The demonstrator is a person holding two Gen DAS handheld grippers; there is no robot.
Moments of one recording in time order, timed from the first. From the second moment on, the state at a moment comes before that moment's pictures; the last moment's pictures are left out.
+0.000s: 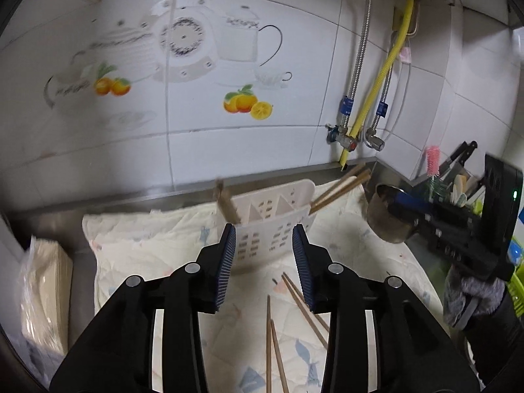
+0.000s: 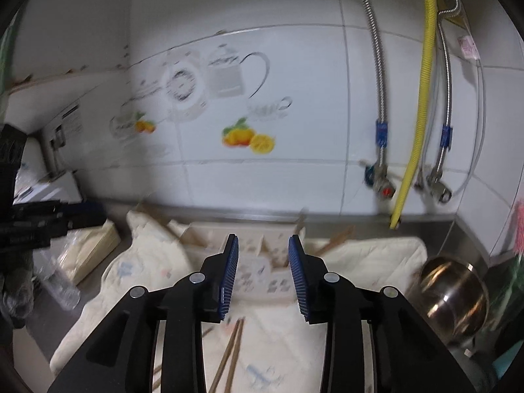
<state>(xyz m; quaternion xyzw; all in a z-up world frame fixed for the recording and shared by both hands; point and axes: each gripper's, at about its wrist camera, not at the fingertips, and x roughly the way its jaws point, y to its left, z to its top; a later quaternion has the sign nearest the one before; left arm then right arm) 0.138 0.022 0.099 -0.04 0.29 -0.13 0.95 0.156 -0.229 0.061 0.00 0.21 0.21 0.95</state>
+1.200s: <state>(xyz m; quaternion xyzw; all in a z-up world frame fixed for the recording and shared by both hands) 0.029 0.049 -0.081 -0.10 0.39 -0.06 0.91 0.092 -0.193 -0.141 -0.01 0.40 0.20 0.90</state>
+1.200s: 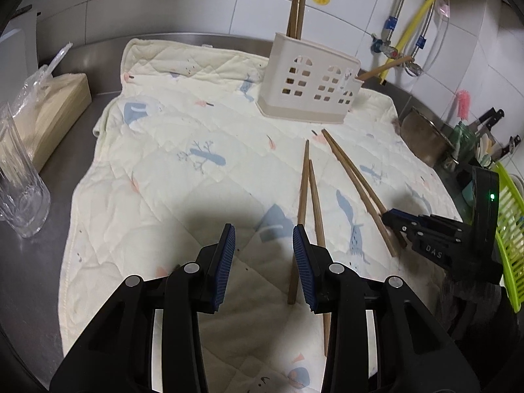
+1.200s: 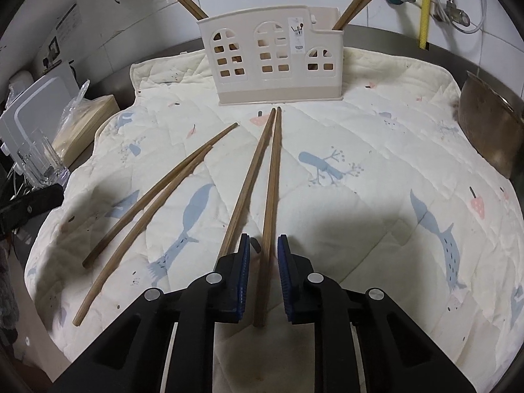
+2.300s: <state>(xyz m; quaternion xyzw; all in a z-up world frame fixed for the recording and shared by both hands) 0.055 0.004 -0.125 -0.06 0.44 -0.10 0.89 0.078 -0.210 -0.145 -0.01 0.39 0.17 0.90</state>
